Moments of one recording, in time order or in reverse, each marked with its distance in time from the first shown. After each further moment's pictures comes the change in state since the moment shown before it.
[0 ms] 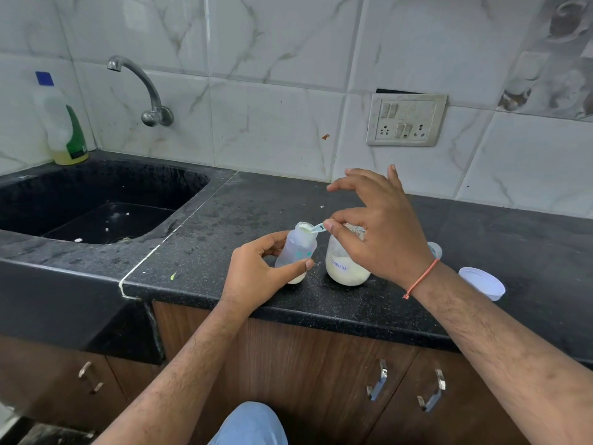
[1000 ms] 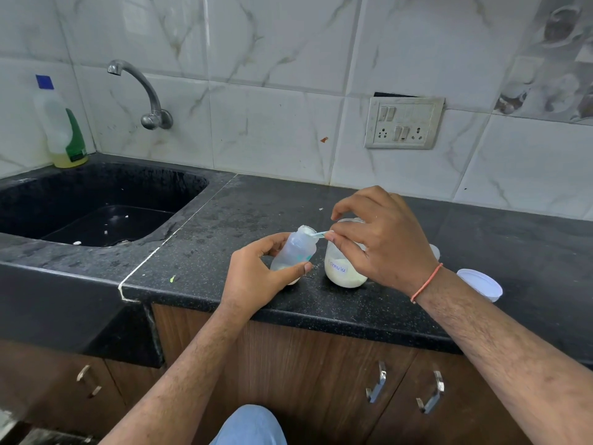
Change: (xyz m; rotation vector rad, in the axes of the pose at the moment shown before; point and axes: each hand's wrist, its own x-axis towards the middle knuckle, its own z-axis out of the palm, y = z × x) left_hand -0.002 0.002 -0.001 0.042 0.015 0.017; right_hand -0.009 0.007 -0.002 -0.164 0.058 -0.233
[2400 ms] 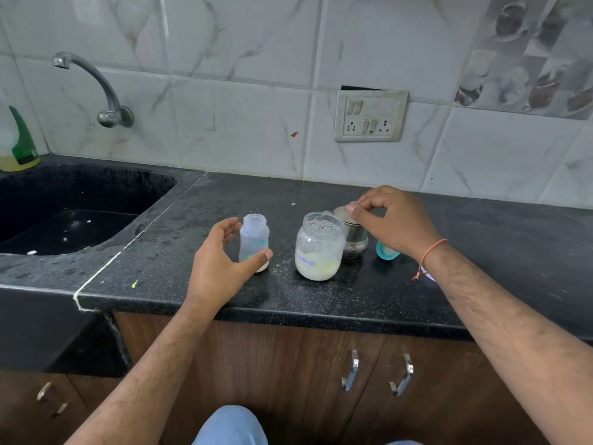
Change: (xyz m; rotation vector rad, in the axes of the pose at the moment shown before) left_hand 0.006 -0.002 -0.001 0.034 0.052 -0.161; right_hand -0.036 0.072 -0.007 0.424 -0.192 0.812
